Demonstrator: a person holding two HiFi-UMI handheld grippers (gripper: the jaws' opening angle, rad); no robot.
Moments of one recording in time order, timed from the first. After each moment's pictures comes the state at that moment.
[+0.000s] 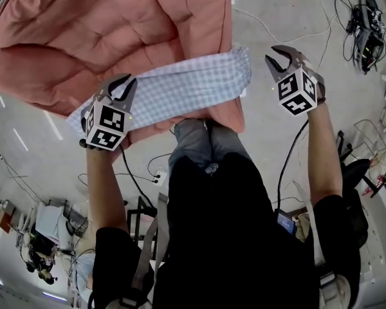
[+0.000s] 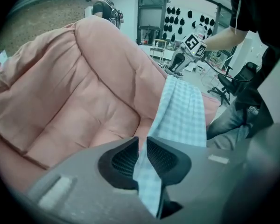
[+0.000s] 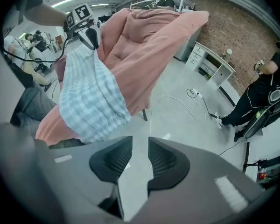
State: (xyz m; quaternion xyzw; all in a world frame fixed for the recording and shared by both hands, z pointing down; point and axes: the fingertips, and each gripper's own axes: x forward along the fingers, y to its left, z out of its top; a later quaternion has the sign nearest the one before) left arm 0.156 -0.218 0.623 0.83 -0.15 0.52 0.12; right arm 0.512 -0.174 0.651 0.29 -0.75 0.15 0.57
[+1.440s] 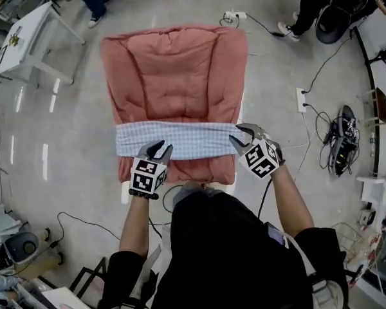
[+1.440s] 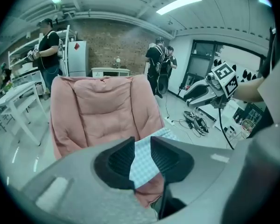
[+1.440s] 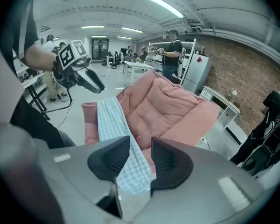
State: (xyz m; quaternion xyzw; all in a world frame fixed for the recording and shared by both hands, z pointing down) left arm 0.126 -0.104 0.417 0.82 -0.43 0.28 0.26; right arm 0.336 -0.140 0.405 0.25 -0.87 0.04 0.43
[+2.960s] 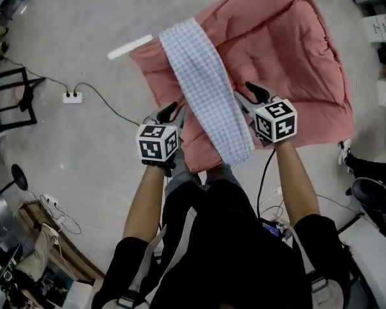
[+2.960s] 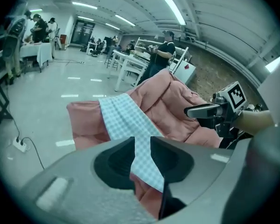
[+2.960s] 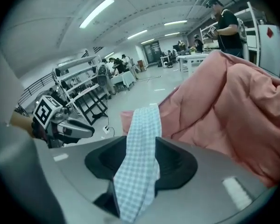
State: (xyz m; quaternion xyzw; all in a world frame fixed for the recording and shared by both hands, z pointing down) left arm 0.092 -0.034 0.524 0.41 -0.80 -0.04 0.45; right arm 0.114 -0.216 0.492 -0.15 -0.89 0.10 0.41
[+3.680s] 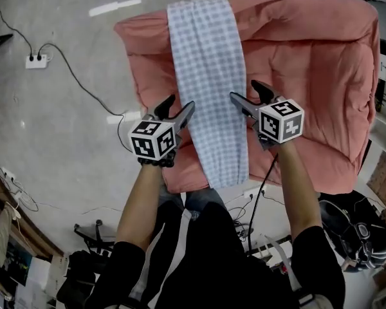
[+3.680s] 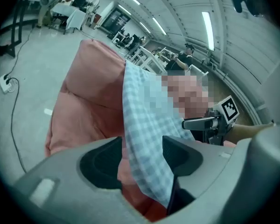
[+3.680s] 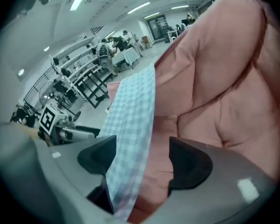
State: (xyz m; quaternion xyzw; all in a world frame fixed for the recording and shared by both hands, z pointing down) left arm 0.057 -0.028 0.691 0.34 -0.77 -0.24 0.48; right arm 0.045 -0.189 0.658 -0.21 -0.82 0.09 0.53
